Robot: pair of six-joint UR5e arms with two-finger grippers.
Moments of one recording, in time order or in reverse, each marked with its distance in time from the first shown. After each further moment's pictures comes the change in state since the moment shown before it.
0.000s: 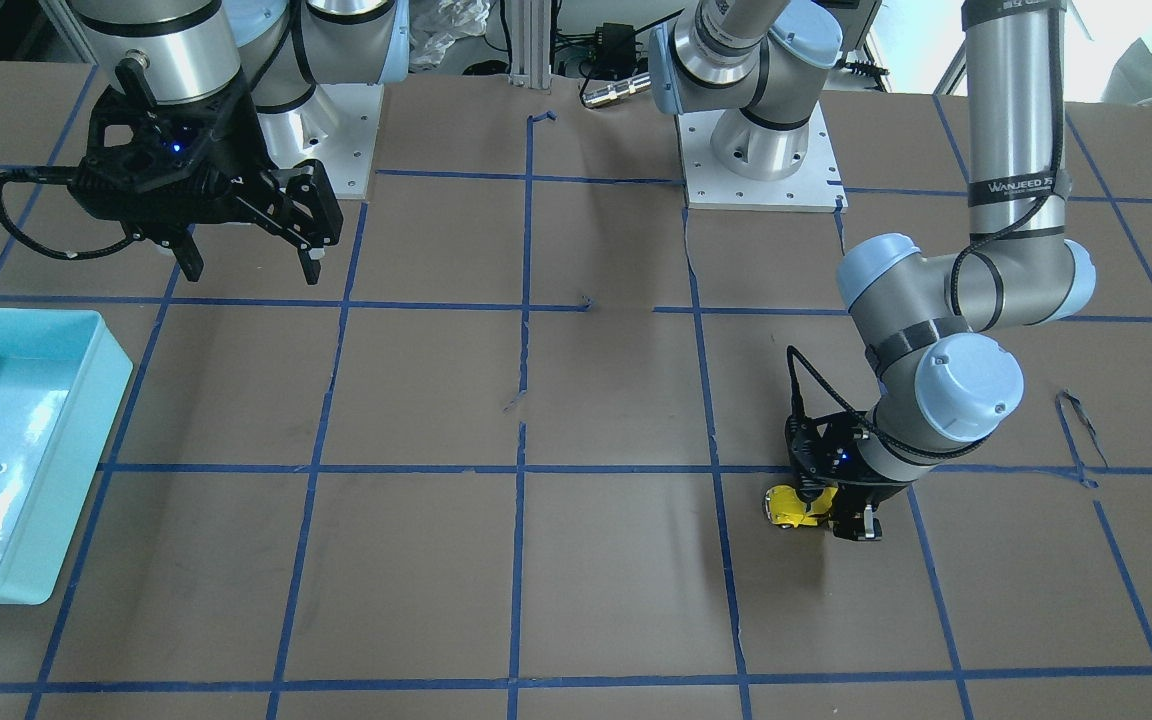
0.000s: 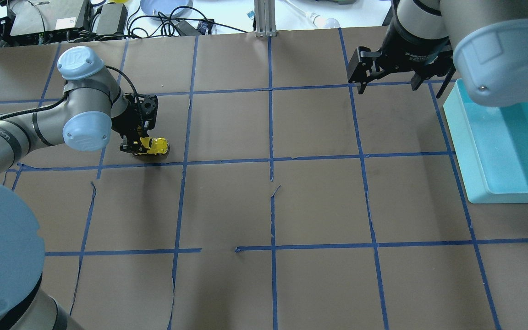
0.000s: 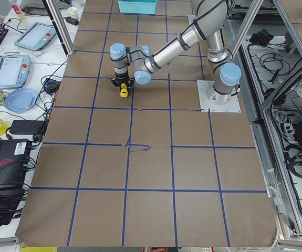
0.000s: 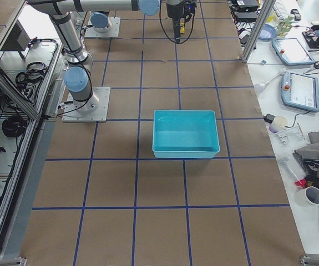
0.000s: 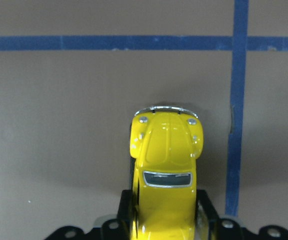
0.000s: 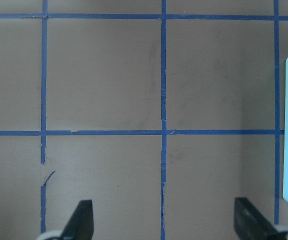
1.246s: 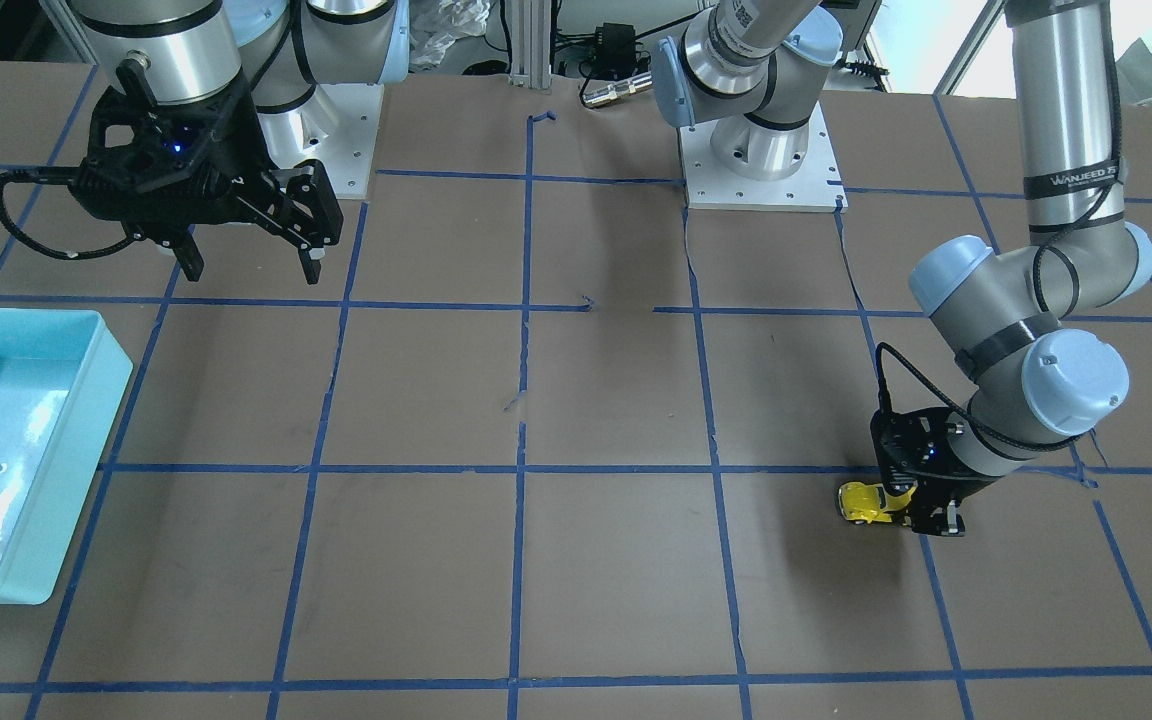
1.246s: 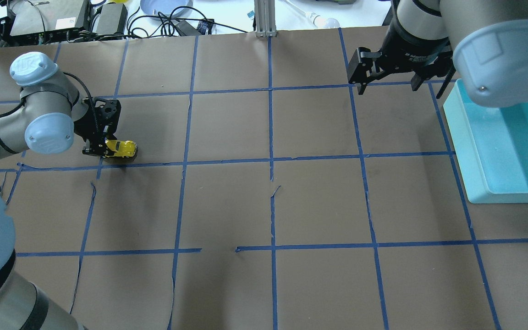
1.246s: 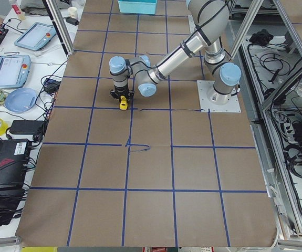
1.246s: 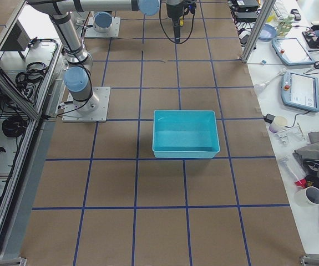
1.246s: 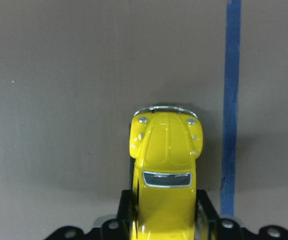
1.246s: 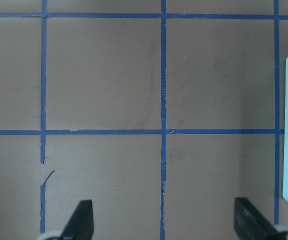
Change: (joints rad) left arm 0.146 0.000 -0.002 0.009 0.002 0.164; right arm 0.000 0.000 0.002 0.000 0.000 -0.001
